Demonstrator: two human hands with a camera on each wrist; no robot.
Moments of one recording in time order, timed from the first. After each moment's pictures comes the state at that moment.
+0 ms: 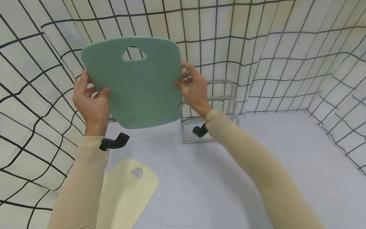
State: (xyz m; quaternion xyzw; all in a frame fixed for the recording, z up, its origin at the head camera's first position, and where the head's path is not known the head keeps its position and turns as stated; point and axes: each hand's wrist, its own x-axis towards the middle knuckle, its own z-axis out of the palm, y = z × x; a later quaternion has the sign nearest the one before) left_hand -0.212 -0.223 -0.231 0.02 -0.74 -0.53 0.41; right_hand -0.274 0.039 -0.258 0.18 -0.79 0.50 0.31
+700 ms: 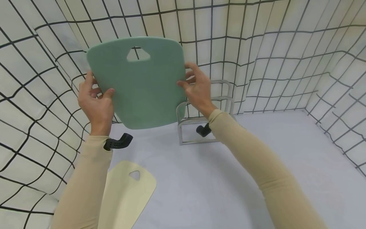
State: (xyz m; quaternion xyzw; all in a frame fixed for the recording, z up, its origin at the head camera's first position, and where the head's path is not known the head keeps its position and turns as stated) left_hand -0.228 -0.213 -0.240 0.01 -0.75 -0.51 0.41; right_hand -0.277 0.060 -0.259 0.18 -0.79 0.49 0.32
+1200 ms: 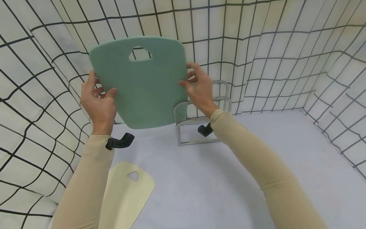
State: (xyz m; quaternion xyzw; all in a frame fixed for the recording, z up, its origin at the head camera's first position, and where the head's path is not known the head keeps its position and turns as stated) left_hand -0.234 -0.203 -0.242 0.01 -0.75 -0.52 0.40; right_hand -0.278 0.074 -0.258 0.18 -0.79 0.49 0.32
